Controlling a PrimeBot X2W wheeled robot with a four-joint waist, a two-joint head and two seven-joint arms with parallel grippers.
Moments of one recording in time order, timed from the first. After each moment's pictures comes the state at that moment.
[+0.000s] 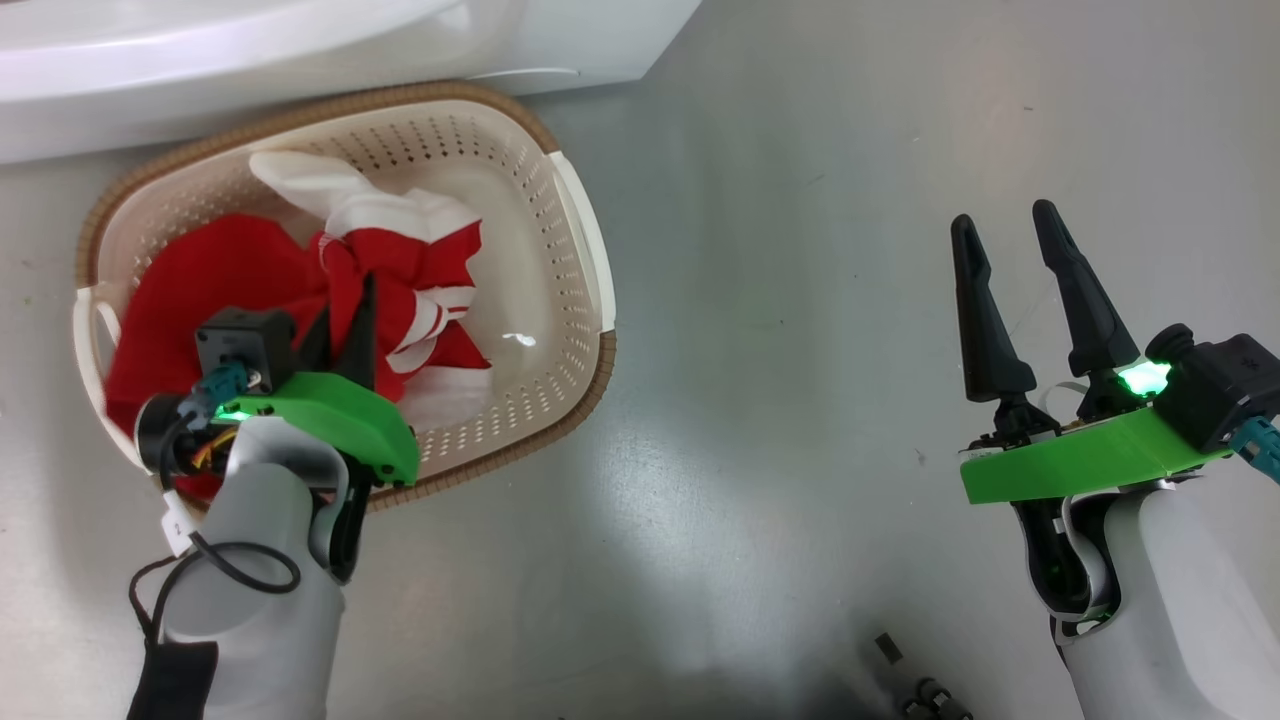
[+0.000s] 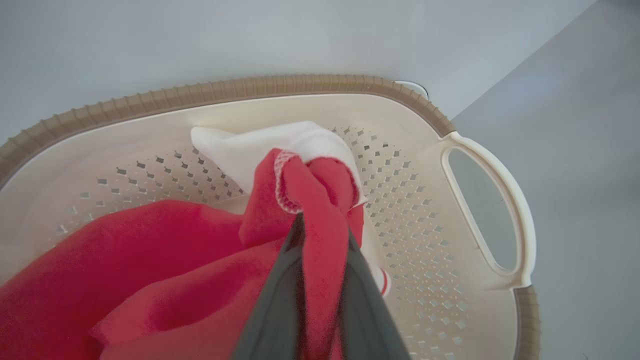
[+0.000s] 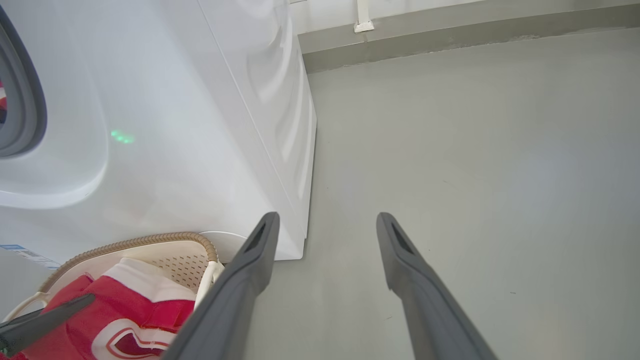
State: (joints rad) left arm -0.76 0.03 -0.06 0.92 -0.19 -0.13 -0.26; right arm -0.36 -0.05 0.04 0.16 0.39 0.12 -0.26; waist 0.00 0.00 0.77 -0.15
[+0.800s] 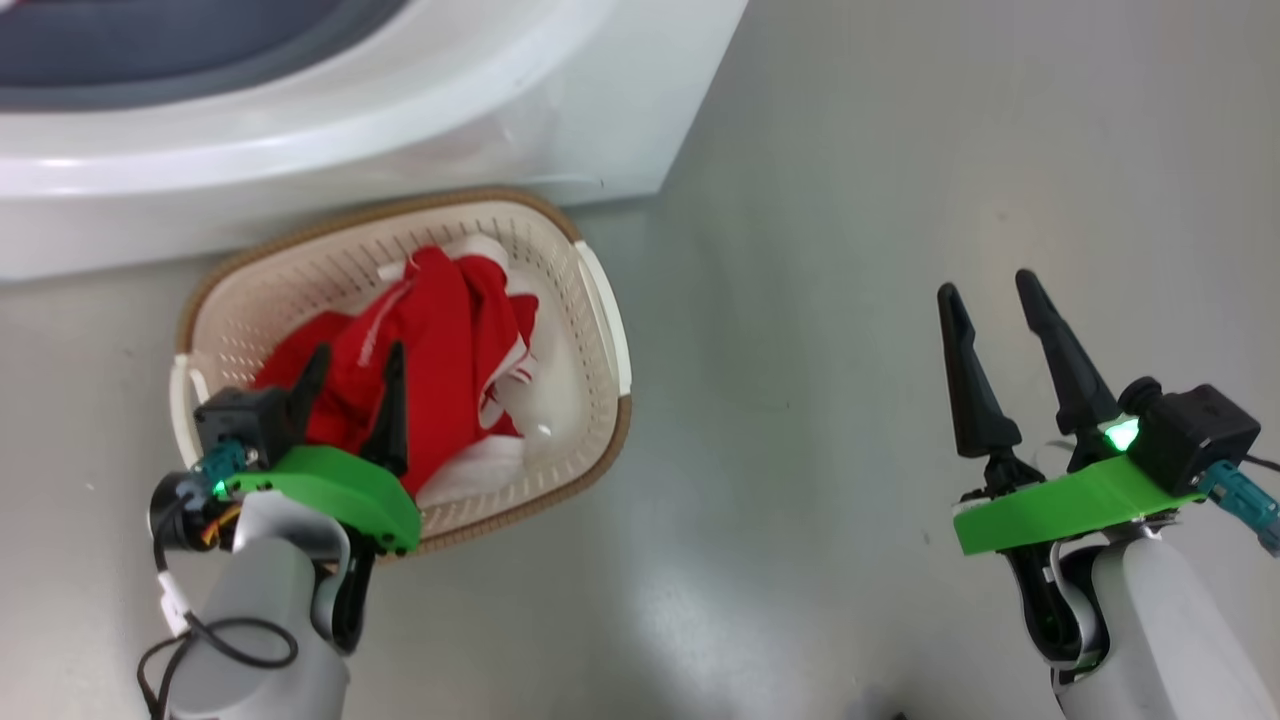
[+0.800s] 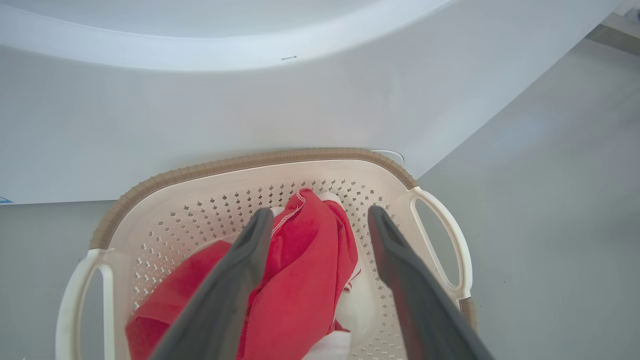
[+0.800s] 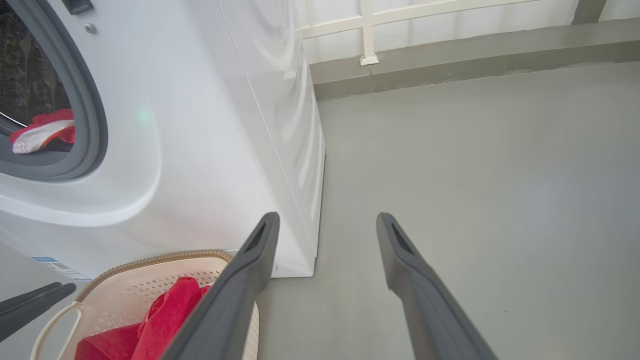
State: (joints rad) left arm -0.63 0.03 -0.04 0.84 -0.24 -0.13 -0.26; right arm -0.29 -0.05 0.04 0.20 0.37 0.12 -0.26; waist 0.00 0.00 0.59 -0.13
